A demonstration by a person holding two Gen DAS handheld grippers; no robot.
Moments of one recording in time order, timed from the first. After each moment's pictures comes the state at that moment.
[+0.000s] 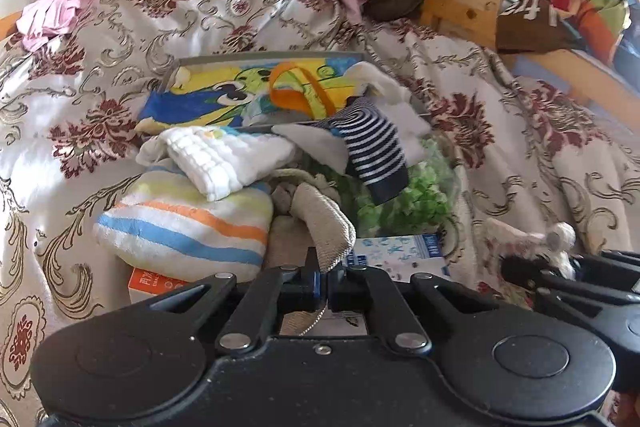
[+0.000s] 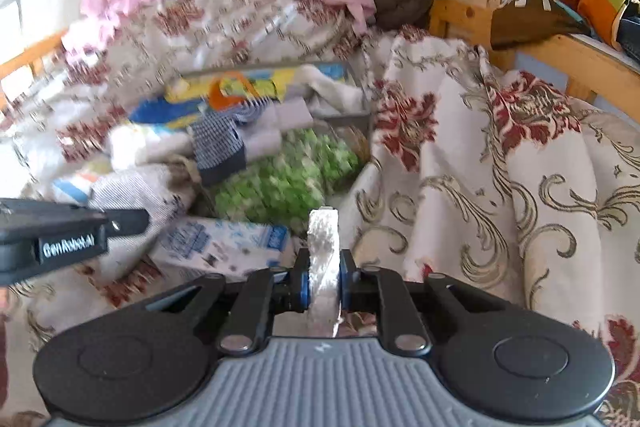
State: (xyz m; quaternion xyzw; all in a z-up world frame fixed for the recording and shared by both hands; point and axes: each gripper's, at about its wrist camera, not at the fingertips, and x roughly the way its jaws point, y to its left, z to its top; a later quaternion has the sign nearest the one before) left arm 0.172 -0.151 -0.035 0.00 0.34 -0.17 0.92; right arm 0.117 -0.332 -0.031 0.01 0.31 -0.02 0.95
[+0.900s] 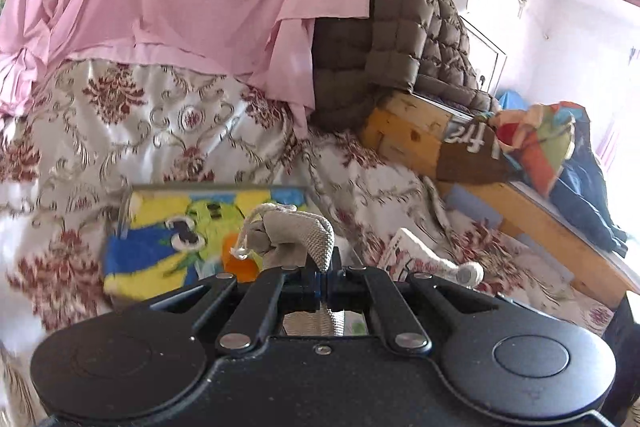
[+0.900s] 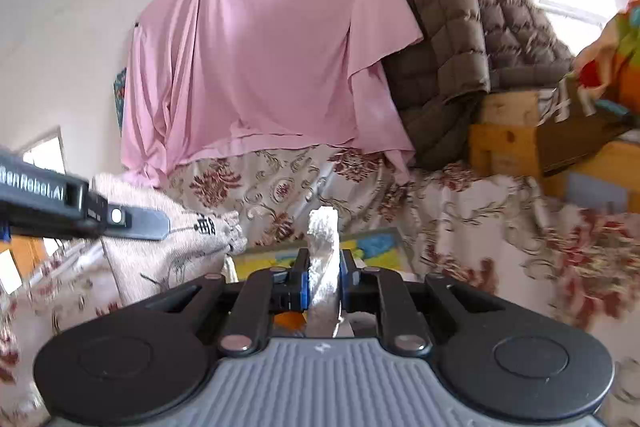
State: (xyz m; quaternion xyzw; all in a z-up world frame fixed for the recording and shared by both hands) left arm 0.235 -0.137 0.093 -0.06 0.25 -0.25 0.93; right arm 0.218 -0.363 0.033 0.11 0.12 0.06 0.99
